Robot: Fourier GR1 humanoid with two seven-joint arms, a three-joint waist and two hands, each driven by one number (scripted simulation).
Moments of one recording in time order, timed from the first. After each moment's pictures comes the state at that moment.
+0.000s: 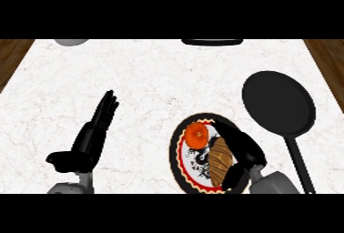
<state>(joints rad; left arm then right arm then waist) -0.04 0.06 -0.14 -1.58 0.02 0.03 -0.09 -0.16 -0.20 0.38 -1.34 0.74 0.21 0.23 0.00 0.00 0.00</state>
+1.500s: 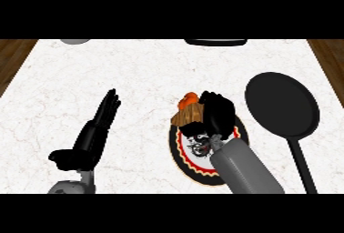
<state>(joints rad) -0.05 0.05 -0.13 -1.56 0.01 0.01 -0.09 -0.48 -0.01 0.42 -1.19 1.08 -0.18 0.80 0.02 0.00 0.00</state>
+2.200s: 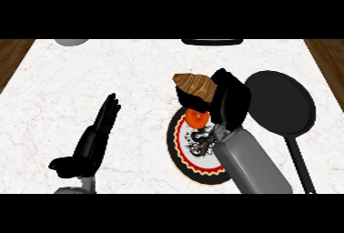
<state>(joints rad) -0.01 0.03 -0.14 -1.59 -0.01 0.02 -0.10 -0.54 -0.02 0.37 -1.33 1.26 -0.40 1.00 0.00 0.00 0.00</state>
